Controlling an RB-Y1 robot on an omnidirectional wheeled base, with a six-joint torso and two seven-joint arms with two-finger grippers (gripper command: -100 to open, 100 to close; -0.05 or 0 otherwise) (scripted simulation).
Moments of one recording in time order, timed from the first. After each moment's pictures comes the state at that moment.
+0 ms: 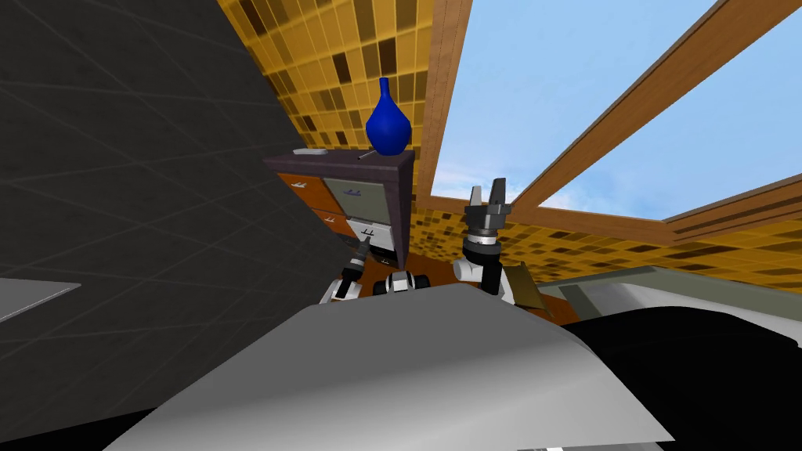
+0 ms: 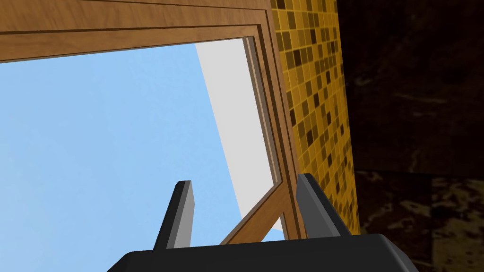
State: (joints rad) left arm 0.32 0.23 -0.26 -1.72 -0.25 -0.31 -0.13; right arm 0.47 0.00 -0.05 -2.33 0.04 -0.60 -0.08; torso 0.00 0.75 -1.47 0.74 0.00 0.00
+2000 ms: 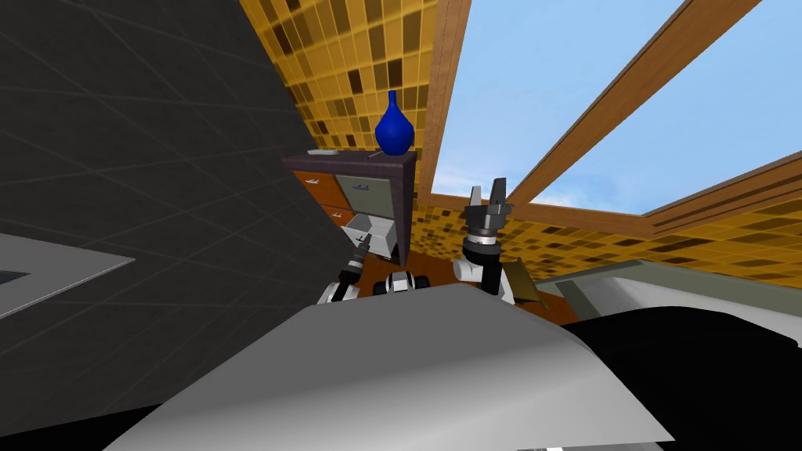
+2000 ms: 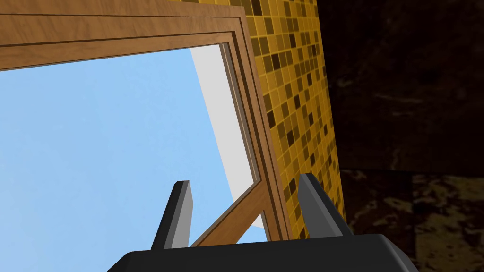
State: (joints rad) left arm 0.38 0.27 -0.28 -1.82 -0.25 -0.24 -0.12; right arm 0.47 0.00 -0.05 -2.33 0.04 -0.60 -0.08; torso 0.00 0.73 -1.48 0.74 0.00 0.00
